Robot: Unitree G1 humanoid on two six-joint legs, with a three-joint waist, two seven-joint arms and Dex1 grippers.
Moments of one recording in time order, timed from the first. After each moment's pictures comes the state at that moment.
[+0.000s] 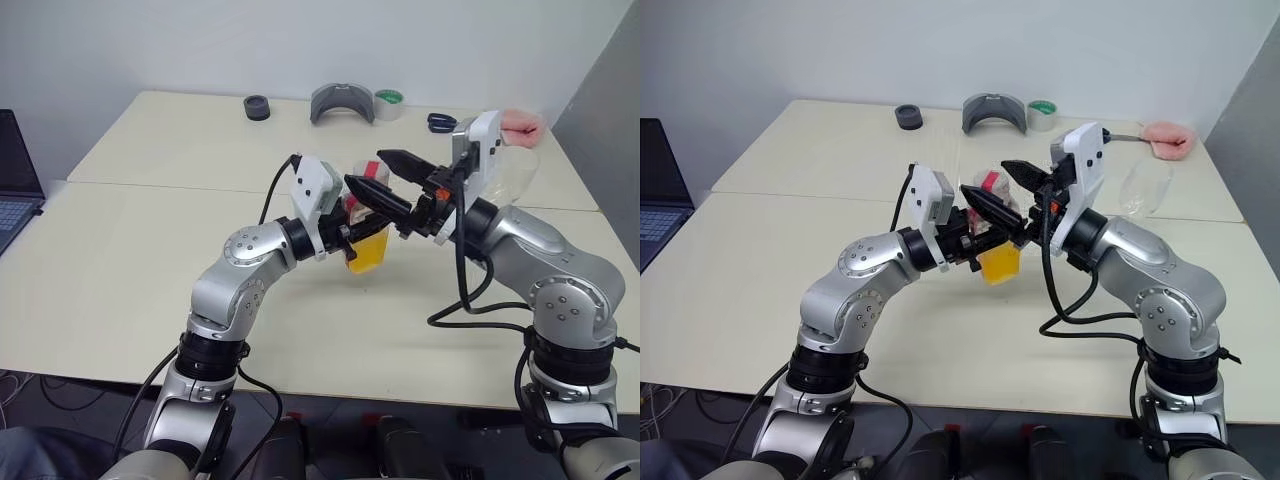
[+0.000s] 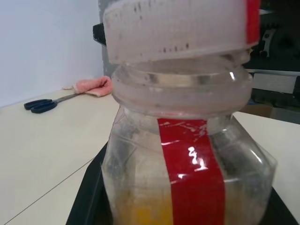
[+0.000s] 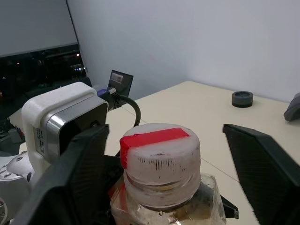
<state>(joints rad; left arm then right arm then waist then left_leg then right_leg) -0.62 0.27 -0.12 -0.21 -0.43 0.54 -0.69 -0.66 -0.37 -0.06 -0.50 0.85 0.88 0.30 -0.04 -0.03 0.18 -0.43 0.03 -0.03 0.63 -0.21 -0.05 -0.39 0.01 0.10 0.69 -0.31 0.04</state>
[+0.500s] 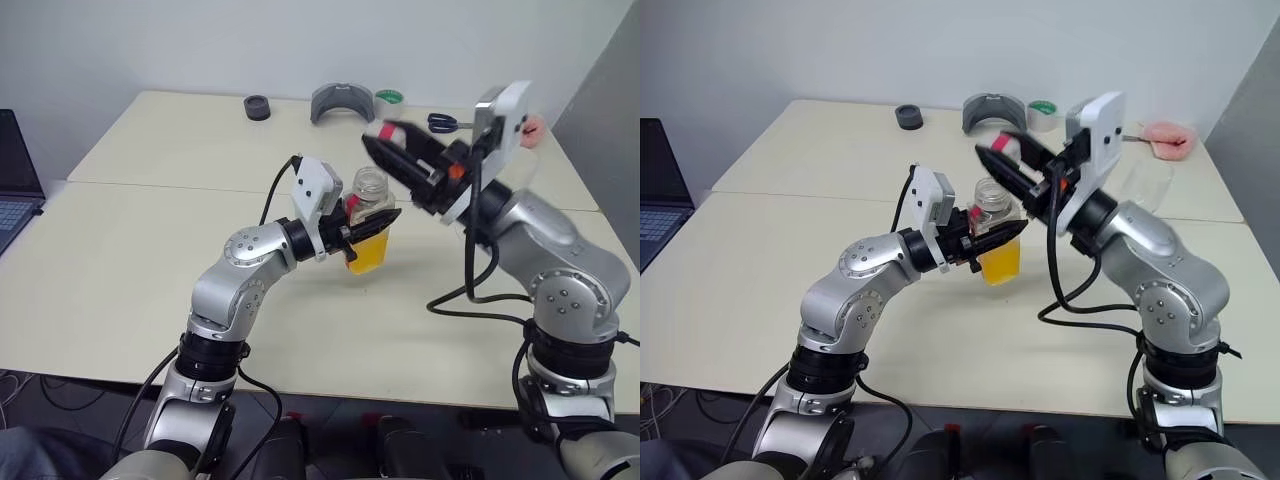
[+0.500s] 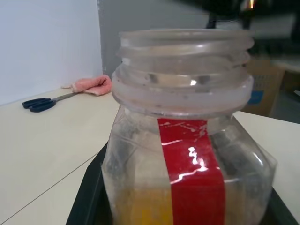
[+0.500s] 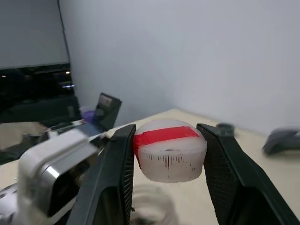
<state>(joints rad) -0.62 0.27 -0.12 -0.21 -0.43 0.54 -0.69 -0.71 -0.38 -0.07 -0.50 0.73 0.73 0.28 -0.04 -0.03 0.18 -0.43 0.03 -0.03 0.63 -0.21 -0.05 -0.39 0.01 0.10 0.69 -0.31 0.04</state>
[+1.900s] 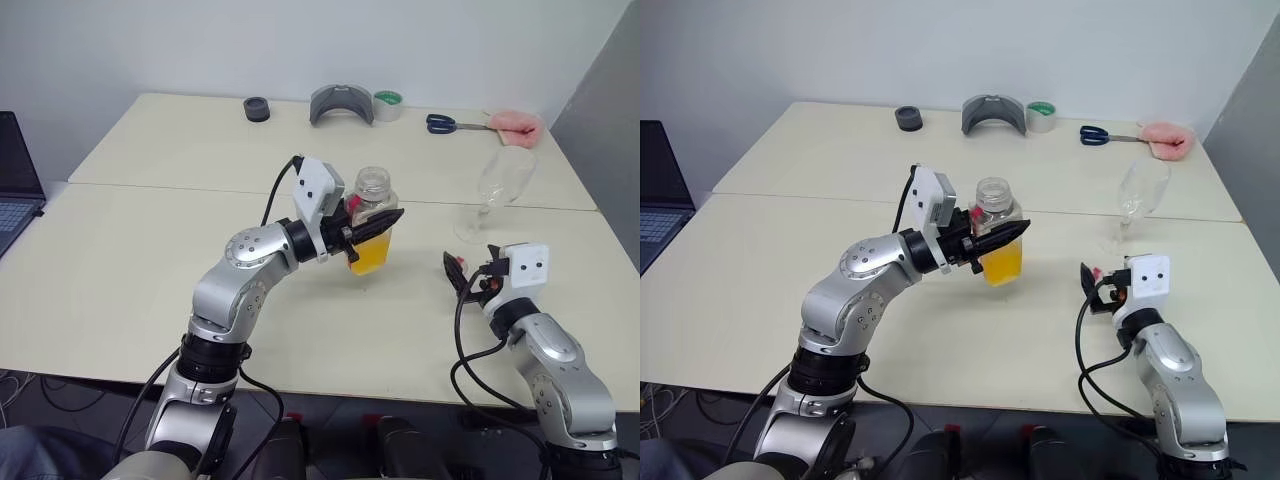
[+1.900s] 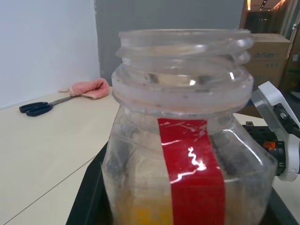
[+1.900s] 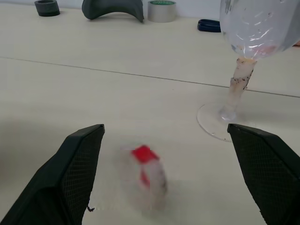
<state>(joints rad) -0.62 0.26 -0.12 -0.22 -0.43 0.54 -0.69 -0.03 -0.32 -0.13 -0.46 0.27 0.49 0.15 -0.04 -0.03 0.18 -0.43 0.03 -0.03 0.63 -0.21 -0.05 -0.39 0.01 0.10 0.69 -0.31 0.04</state>
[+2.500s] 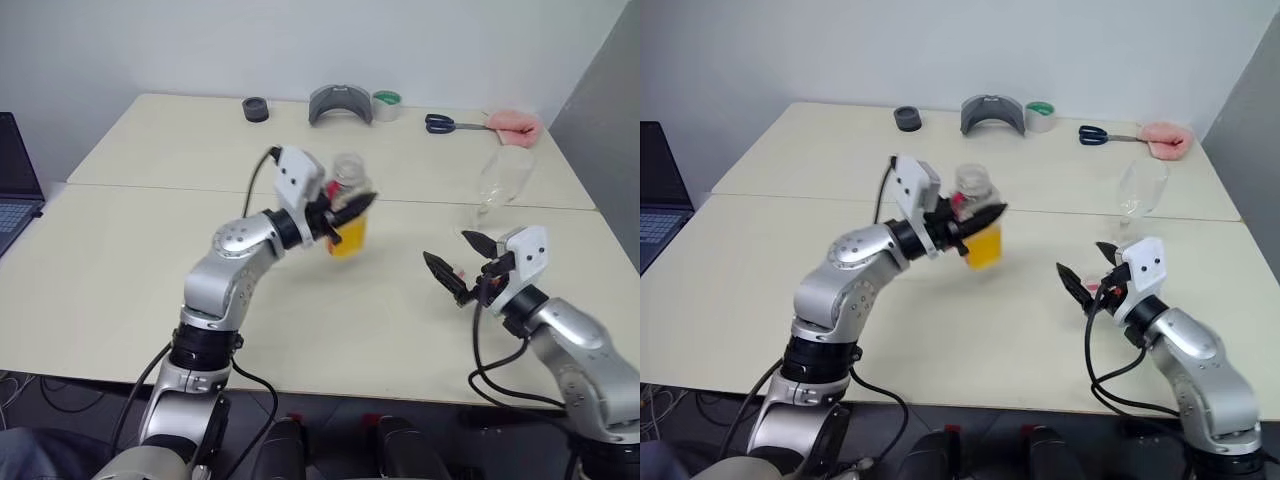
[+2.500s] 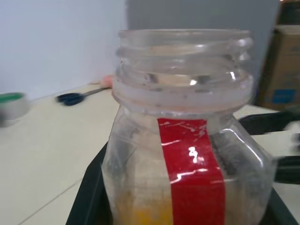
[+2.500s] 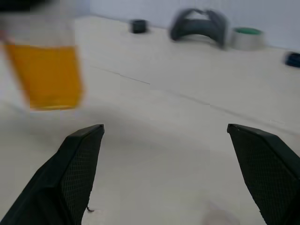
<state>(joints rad) -0.67 0.32 -0.05 -0.07 -0.33 0.46 -0.57 -0.12 -0.53 -0.18 -0.59 0.54 0.59 0.49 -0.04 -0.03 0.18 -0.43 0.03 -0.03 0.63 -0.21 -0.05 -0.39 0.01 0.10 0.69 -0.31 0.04</state>
